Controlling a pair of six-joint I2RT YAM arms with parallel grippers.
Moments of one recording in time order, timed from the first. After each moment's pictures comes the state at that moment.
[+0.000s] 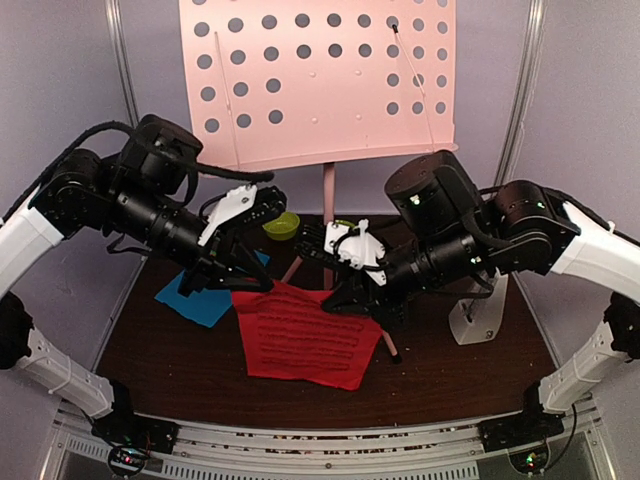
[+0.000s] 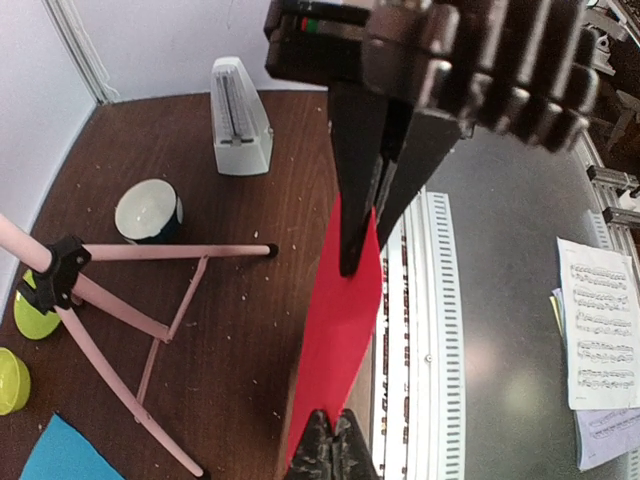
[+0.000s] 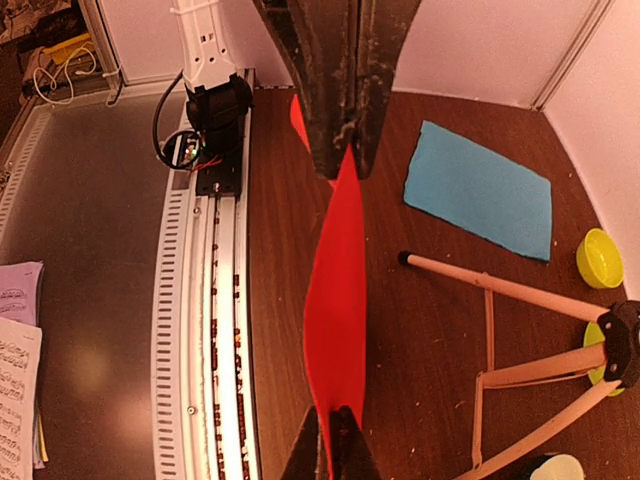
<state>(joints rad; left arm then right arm) -1.10 1.33 1.72 -1.11 0.35 0.26 1.29 1.45 1.67 -0.87 -0.07 -0.20</state>
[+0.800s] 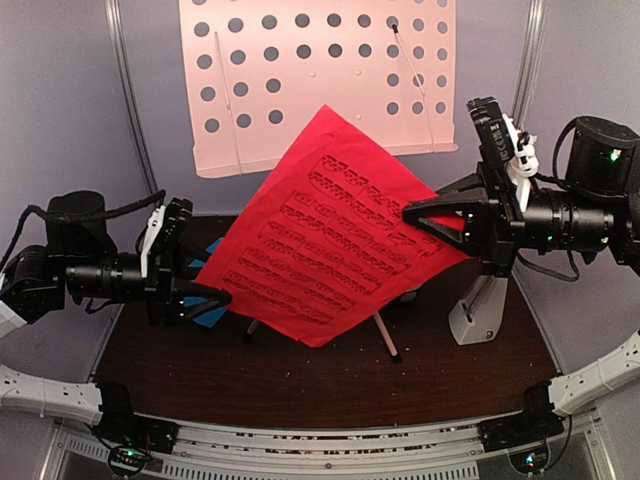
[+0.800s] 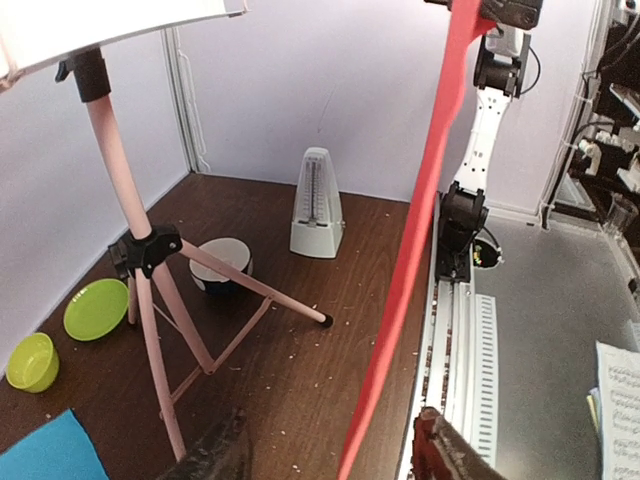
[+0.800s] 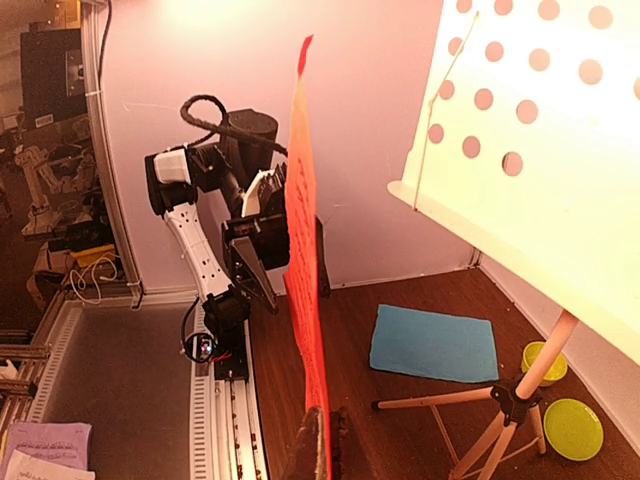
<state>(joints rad) -1.03 0.80 1.06 -0.54 0.27 0.06 1.29 1.05 1.51 -0.54 -0.04 -0.05</state>
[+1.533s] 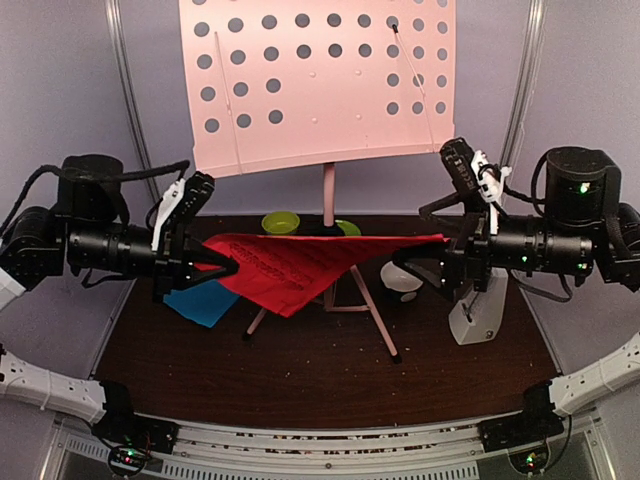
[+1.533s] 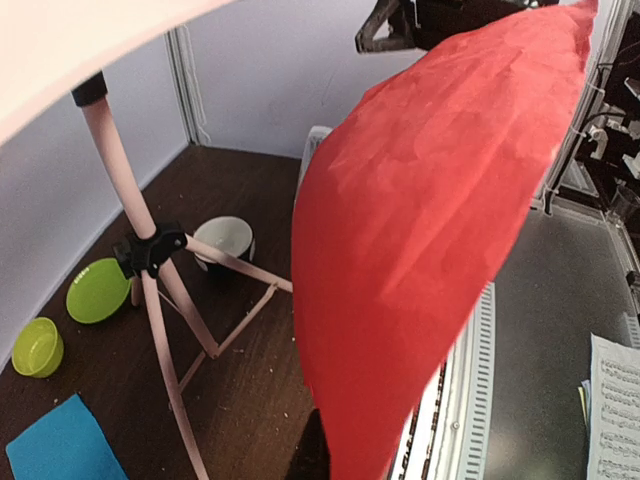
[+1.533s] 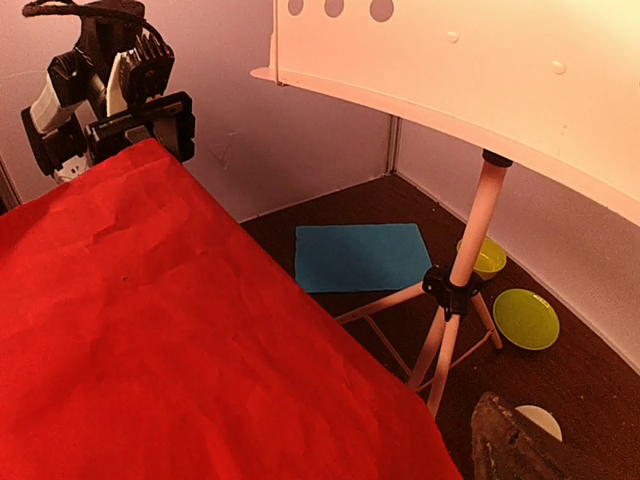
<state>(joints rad) -1.03 0.97 1.31 -0.74 0.26 0.08 1.28 1.03 1.40 -0.62 0.23 0.07</state>
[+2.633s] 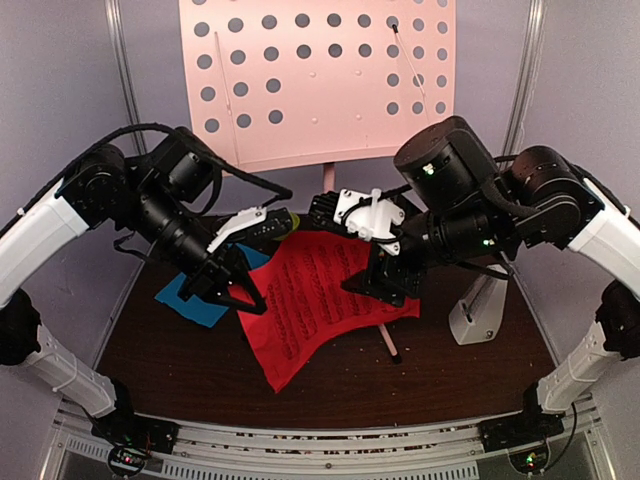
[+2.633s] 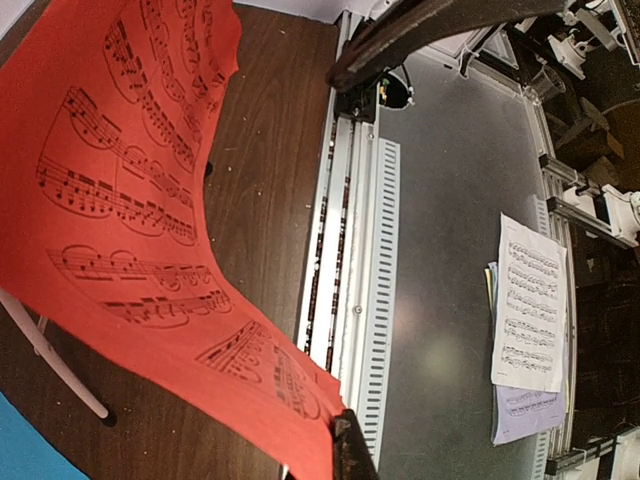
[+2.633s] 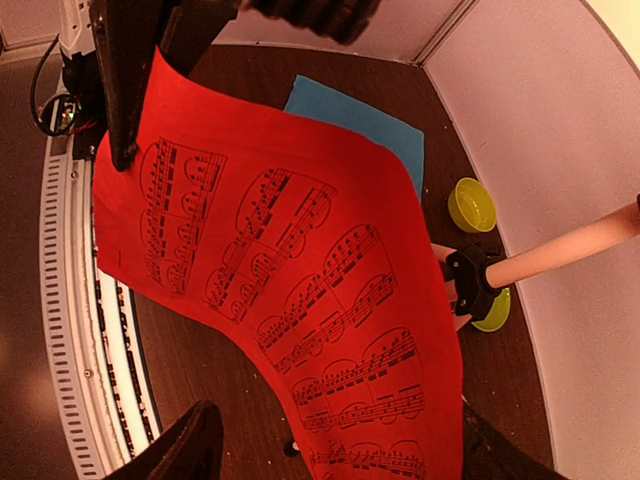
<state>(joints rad) -1.03 1.41 1.74 -1.28 0.51 0.17 1.32 1.52 1.92 -1.11 0.29 -0.26</state>
